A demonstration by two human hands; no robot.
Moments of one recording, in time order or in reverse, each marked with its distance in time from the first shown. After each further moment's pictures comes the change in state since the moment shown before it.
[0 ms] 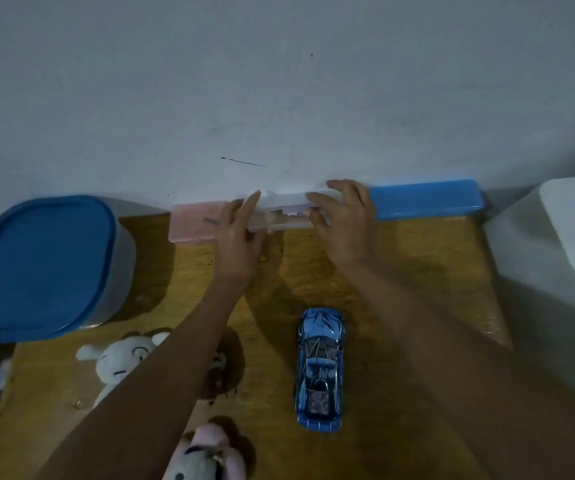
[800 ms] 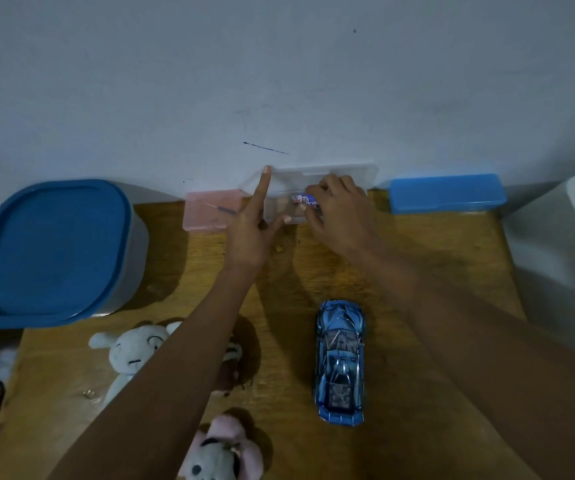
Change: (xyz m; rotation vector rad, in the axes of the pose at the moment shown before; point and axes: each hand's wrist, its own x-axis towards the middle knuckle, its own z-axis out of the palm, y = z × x) left_hand 0.009 -0.020 0.003 -0.212 -0.108 -0.114; right_hand 0.011 -0.018 0.015 -0.255 -0.240 -0.240
